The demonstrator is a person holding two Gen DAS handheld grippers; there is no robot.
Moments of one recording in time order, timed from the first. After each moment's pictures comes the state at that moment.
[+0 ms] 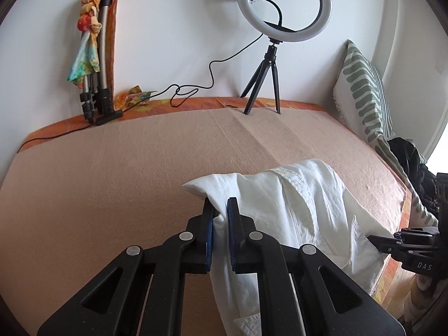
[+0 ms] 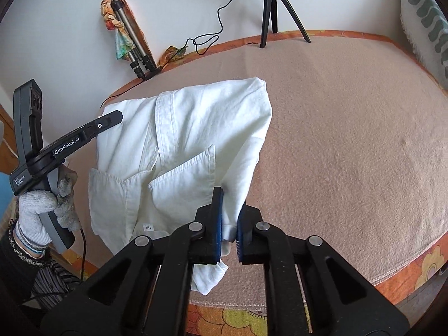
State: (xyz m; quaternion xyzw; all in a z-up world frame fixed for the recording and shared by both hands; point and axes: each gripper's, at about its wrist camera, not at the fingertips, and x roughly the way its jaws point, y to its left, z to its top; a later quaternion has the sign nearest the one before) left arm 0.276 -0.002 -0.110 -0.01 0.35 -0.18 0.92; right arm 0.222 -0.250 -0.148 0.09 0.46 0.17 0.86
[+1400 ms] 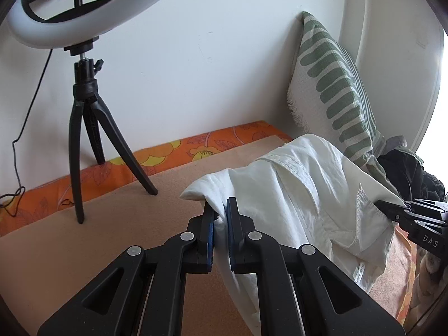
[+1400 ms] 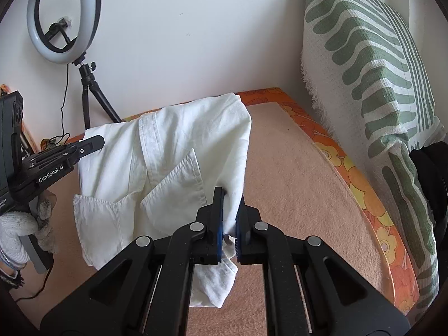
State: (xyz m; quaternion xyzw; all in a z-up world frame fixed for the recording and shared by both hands) left arm 0.469 -0.312 -0.101 0.04 0.32 -0.28 0.91; right arm 0.255 -0.339 -0.103 0.07 0.40 -0.01 0.91
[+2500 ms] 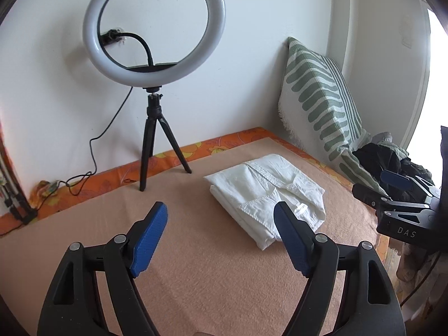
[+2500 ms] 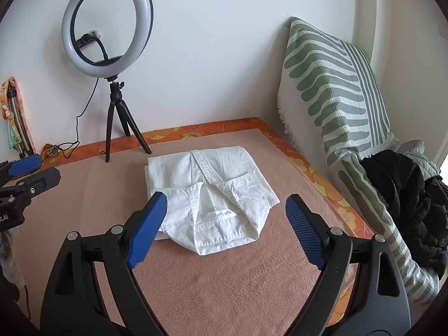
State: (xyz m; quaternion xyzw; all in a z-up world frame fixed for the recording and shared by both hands) left arm 0.333 -0.203 -0.020 0.05 0.29 -0.27 0.92; right arm 0.142 -0.237 -0.021 0.02 0.33 -0.10 0.94
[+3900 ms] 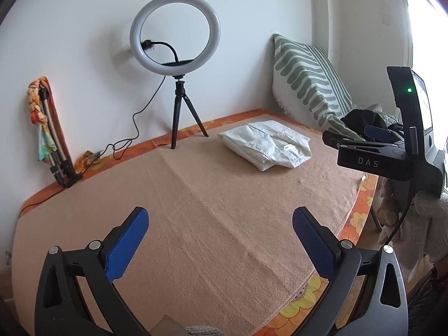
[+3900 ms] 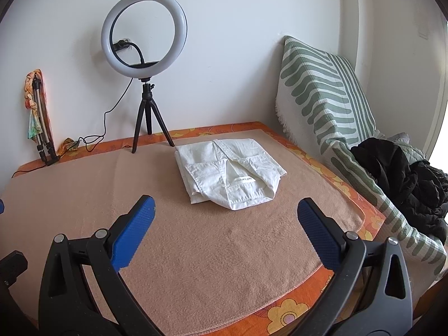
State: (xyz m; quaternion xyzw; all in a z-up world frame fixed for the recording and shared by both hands) left arm 0.183 -0.113 -0.045 0.10 0.27 -0.24 0.93; right arm 0.040 -0.155 -0.025 0.02 0.28 -0.12 0.95
